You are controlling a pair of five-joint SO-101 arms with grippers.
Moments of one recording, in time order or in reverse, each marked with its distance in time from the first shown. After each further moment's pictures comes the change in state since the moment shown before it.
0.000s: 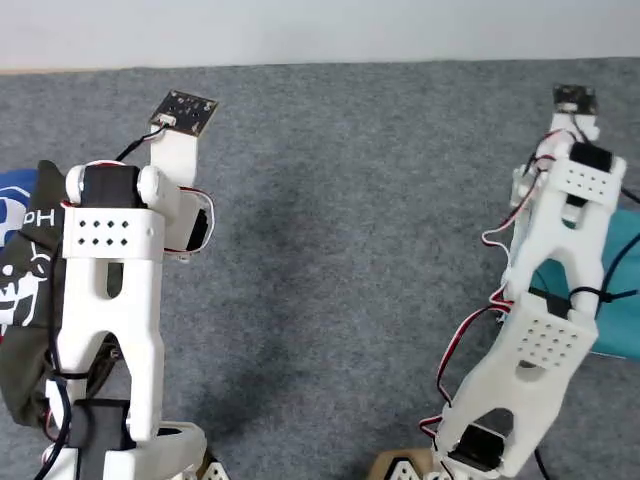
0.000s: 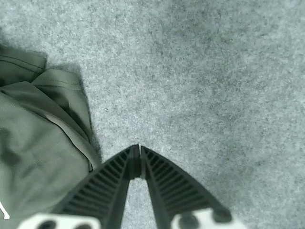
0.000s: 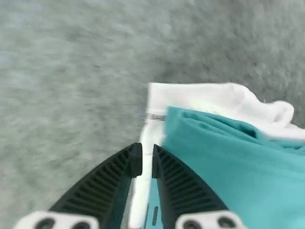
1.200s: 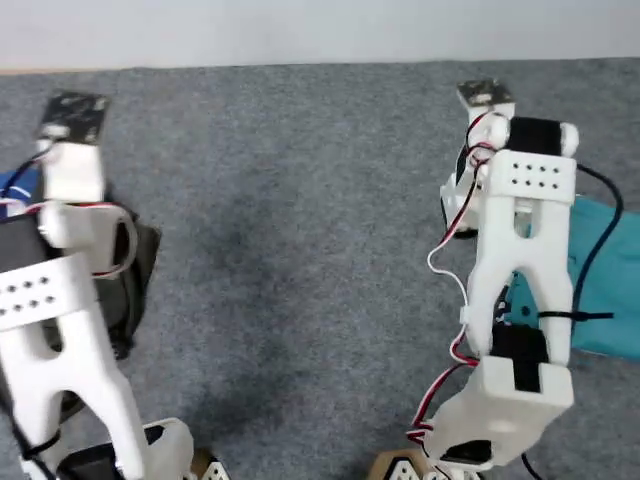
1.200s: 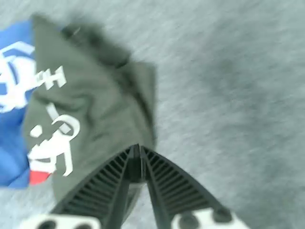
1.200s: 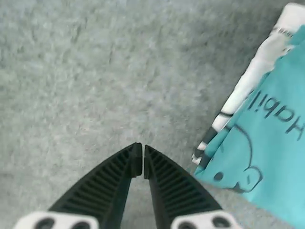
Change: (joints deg) left arm -19.9 -13.4 2.4 0.0 -7.0; right arm -15.1 -27.9 14.9 29.3 0.0
